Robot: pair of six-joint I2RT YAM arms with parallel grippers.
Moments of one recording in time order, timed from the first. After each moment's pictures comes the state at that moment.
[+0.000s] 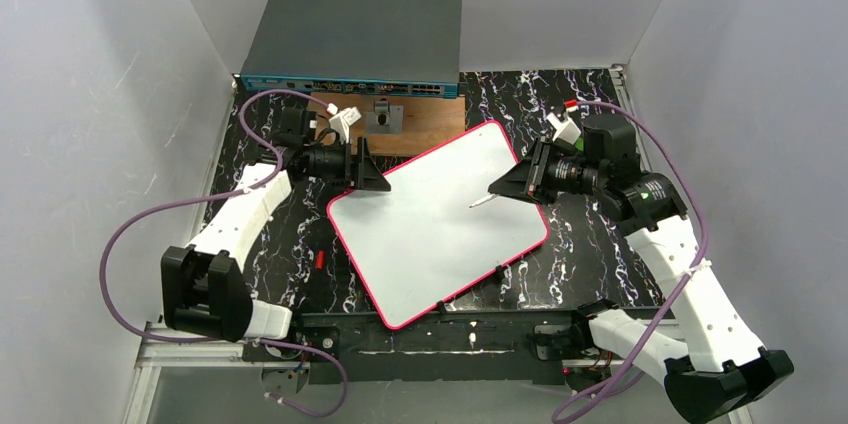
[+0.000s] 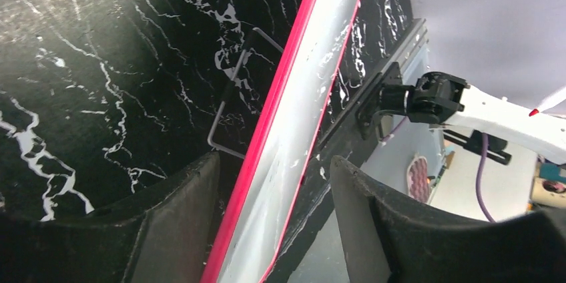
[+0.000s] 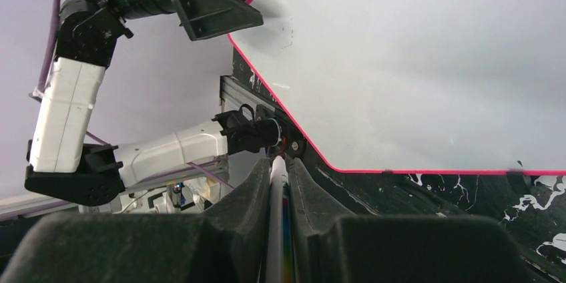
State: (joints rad) left arm -0.20 1.36 1.09 -0.65 0.82 -0.21; right arm 0.39 0.97 1.17 -0.77 -0.61 0.81
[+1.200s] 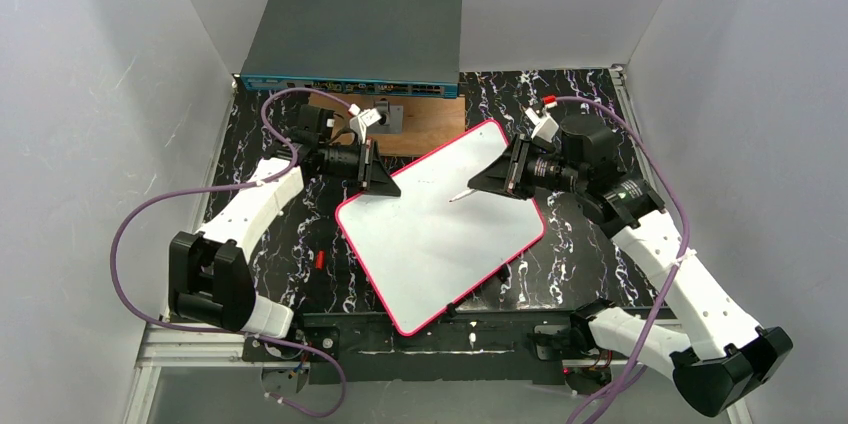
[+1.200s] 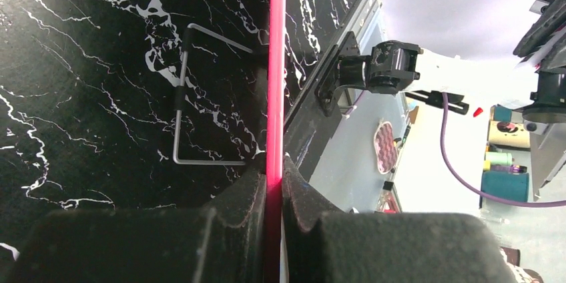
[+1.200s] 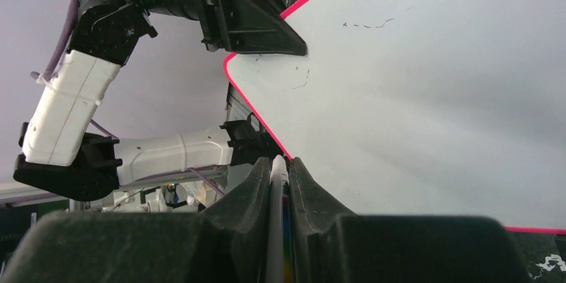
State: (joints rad) left arm -0.28 1.44 1.11 -0.60 0.98 -0.25; right arm 0.52 1.01 1.12 -0.54 -0.55 0.87
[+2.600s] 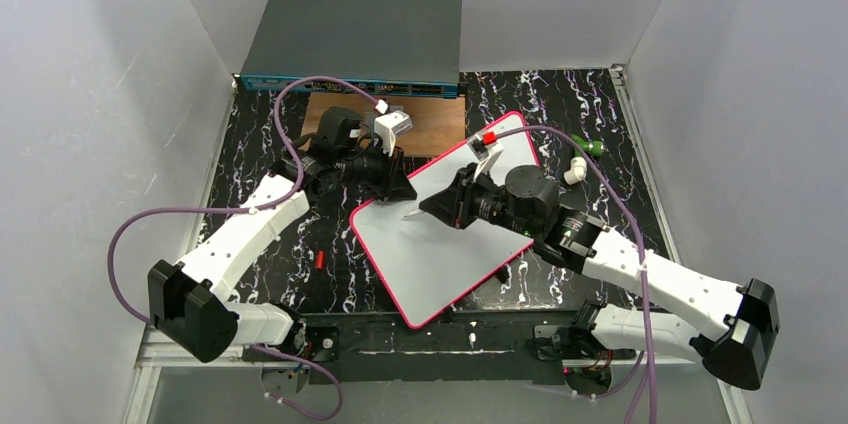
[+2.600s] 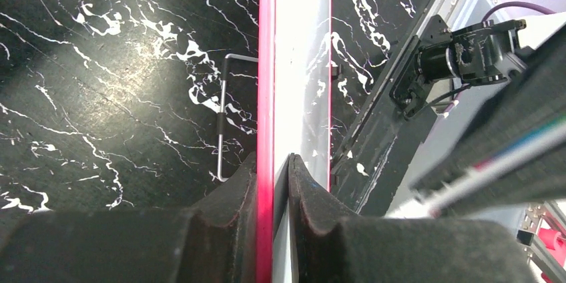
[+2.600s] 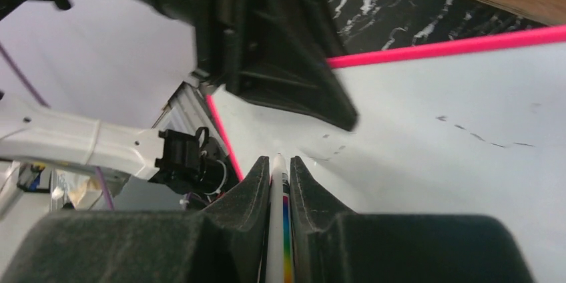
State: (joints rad) left arm -0.54 1.30 1.19 -0.64 0.57 -0.08; right arm 0.96 1.02 0.85 -0.02 -0.10 0.61
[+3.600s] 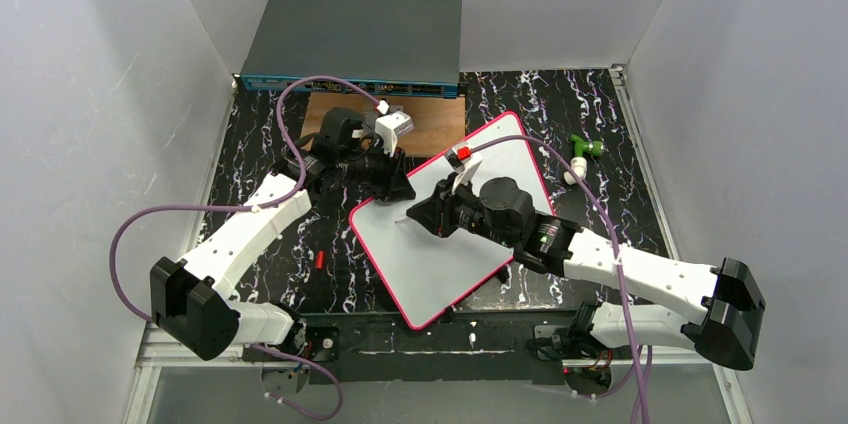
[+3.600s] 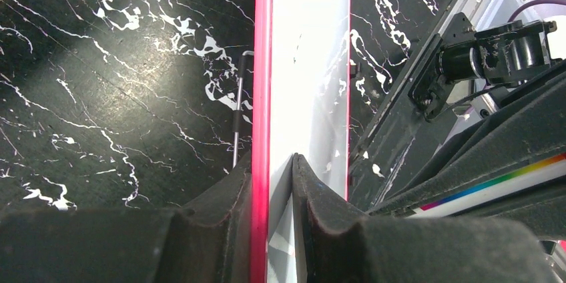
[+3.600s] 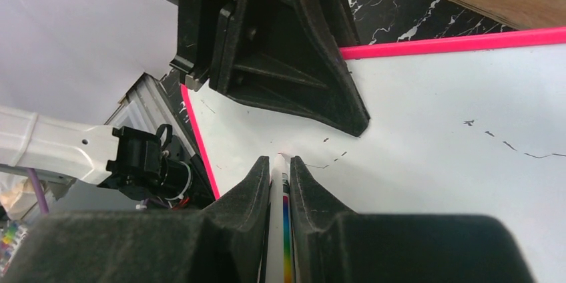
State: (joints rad) left arm -0.55 1.32 1.19 -0.64 0.52 -0.06; right arm 1.09 1.12 0.83 0.09 0.03 0.50
